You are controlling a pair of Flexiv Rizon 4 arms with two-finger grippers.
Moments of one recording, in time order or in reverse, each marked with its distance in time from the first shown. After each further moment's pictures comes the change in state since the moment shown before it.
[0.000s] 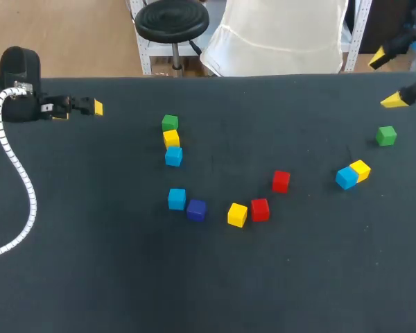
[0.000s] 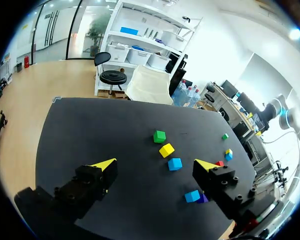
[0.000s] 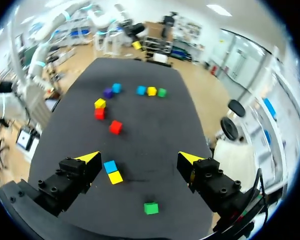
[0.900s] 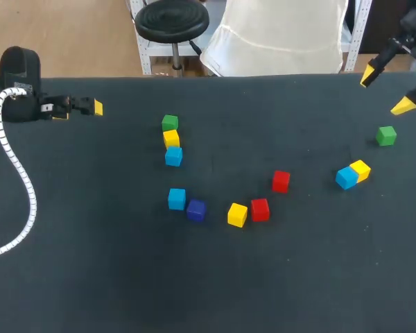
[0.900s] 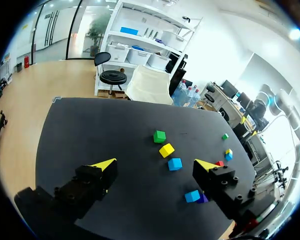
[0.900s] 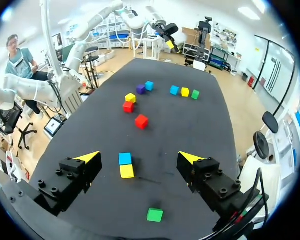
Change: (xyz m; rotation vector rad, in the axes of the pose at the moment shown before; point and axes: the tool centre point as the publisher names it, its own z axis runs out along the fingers) left arm 0.000 0.000 0.000 0.000 0.000 0.000; right arm 0.031 0.000 0.017 -0.337 -0.088 -0.092
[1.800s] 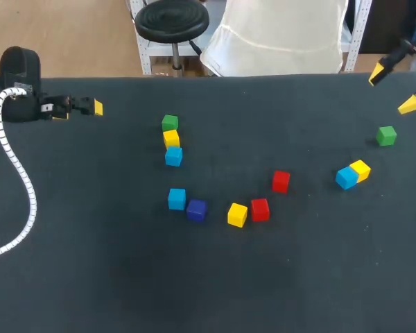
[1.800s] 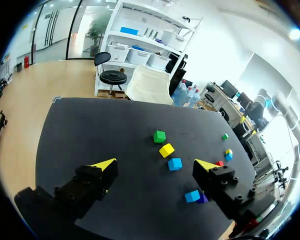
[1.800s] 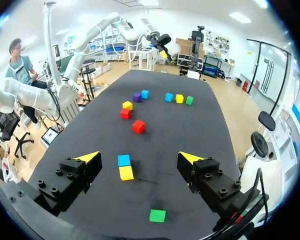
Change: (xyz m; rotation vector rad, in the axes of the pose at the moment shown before) left arm 0.000 0.000 0.000 0.000 0.000 0.000; right arm 0.015 0.002 -0.009 0.049 -0.117 0.036
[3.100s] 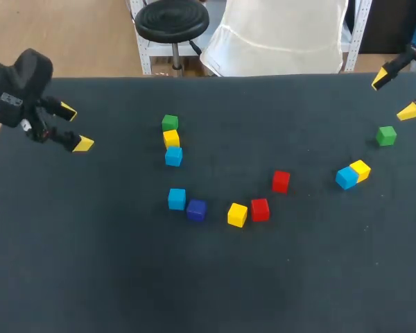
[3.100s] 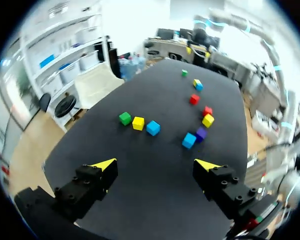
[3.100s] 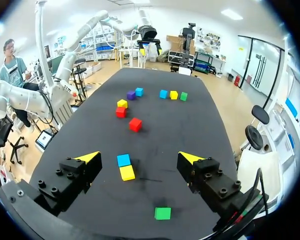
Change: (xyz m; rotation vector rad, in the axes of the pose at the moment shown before) left arm 0.040 -0.019 -0.033 0.197 0.269 0.794; right arm 0.001 0.008 0.004 0.070 0.021 0.037
